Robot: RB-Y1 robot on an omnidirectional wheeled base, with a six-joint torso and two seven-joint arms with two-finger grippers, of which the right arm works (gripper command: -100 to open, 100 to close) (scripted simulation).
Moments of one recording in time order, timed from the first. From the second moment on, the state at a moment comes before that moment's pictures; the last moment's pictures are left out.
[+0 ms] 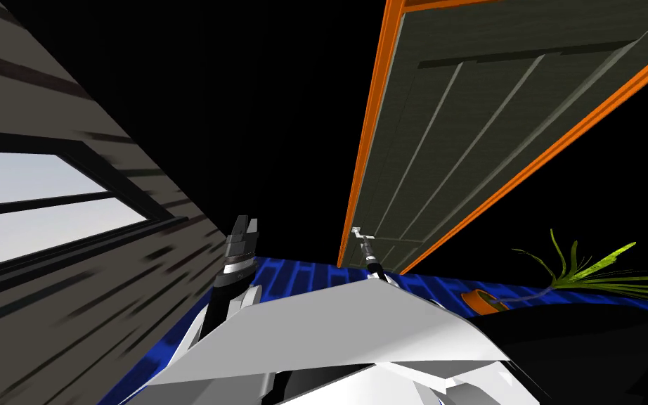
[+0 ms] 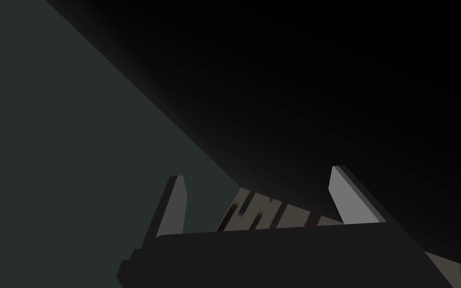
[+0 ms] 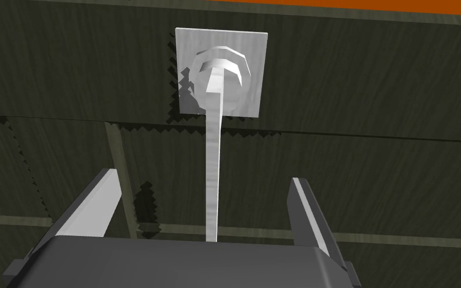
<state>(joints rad) -0.10 -0.27 -0.09 -0.55 -0.19 -0.88 -0.14</state>
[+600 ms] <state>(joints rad) -0.07 -0.30 -0.10 -0.55 -0.20 -0.89 -0.16</state>
